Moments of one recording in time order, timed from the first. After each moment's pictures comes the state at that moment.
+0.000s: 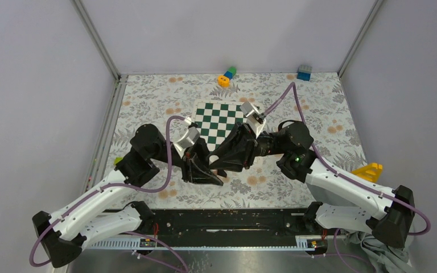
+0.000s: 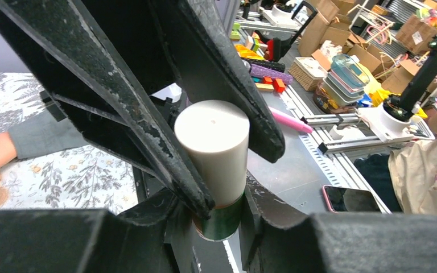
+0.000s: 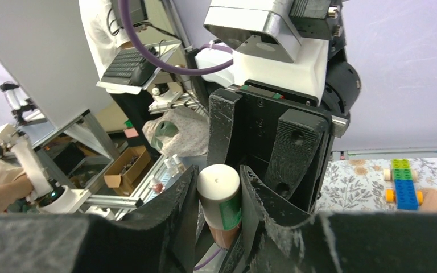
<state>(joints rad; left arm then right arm) -0.82 0.89 0.87 0.17 1.12 -0.39 0.94 1.11 0.93 0.63 -0.85 0.68</state>
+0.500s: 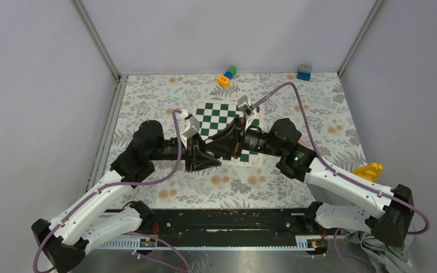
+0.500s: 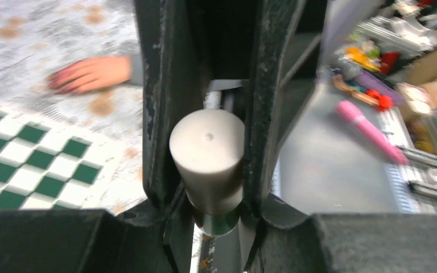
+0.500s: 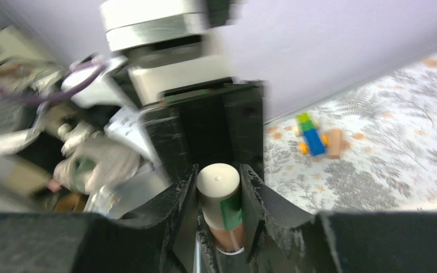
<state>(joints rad) -0.71 0.87 0.87 -0.11 0.88 -0.23 0.94 1.12 0.94 0.37 -0.52 0.55</state>
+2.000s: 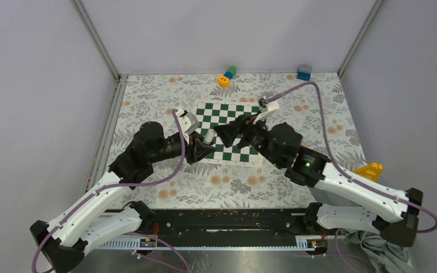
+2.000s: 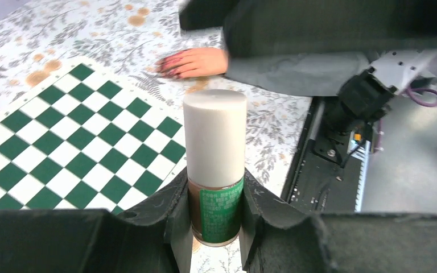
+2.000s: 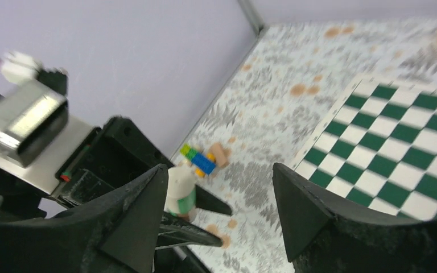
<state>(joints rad) -0.71 0.85 0.87 -0.22 0.44 -0.09 1.06 1.10 1.04 -0.02 0.29 0.60</state>
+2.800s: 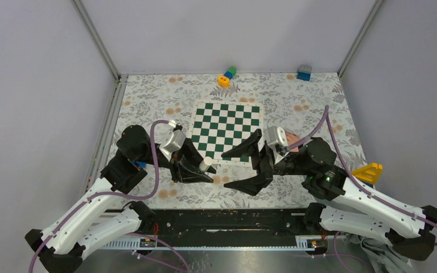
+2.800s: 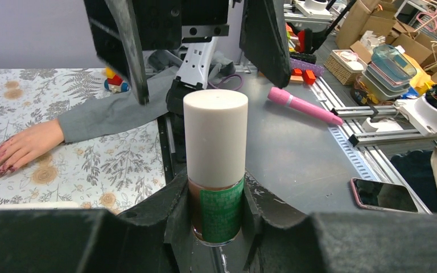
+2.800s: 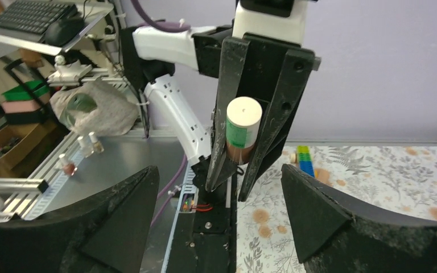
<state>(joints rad) -0.71 0.77 0.89 -0.04 1.12 -0.22 1.06 0.80 0.87 0.19 -0.53 0.18</state>
